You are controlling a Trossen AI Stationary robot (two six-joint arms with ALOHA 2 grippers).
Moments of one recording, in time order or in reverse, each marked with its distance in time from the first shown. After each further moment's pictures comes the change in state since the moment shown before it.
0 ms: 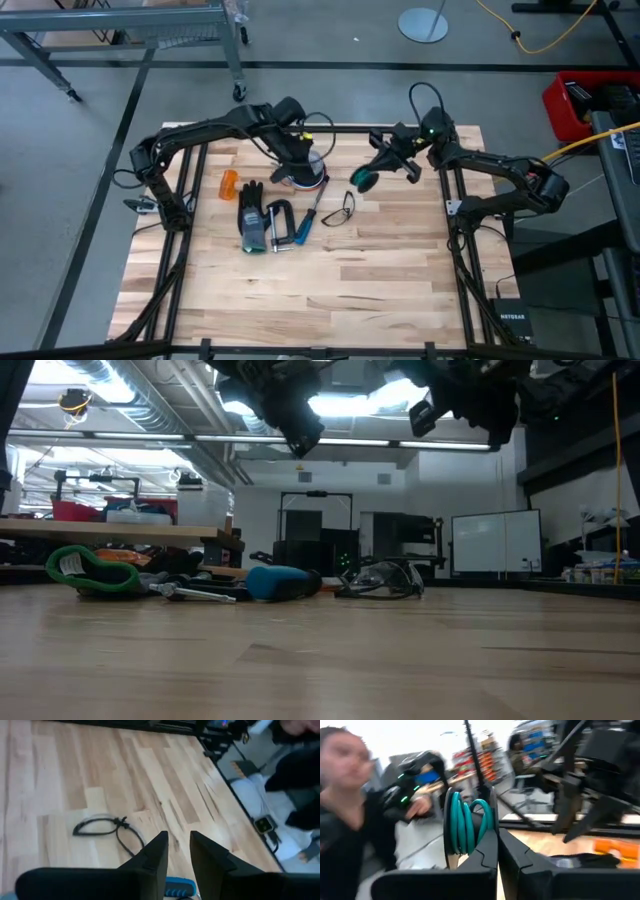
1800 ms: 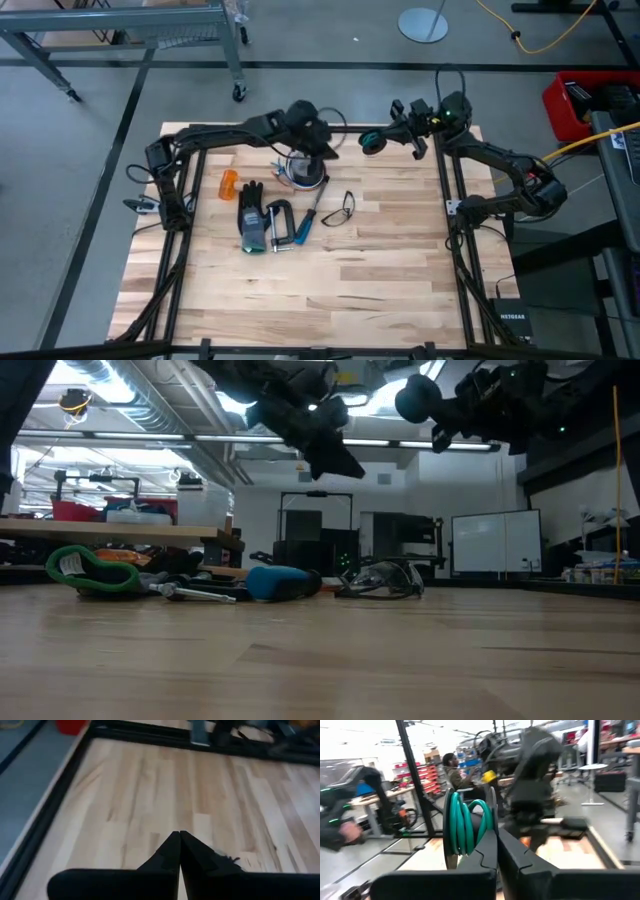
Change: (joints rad) left arm 0.007 0.090 -0.069 0.490 -0.434 -0.287; right arm -0.315 0.000 0.001 0.019 0.027 -0.033
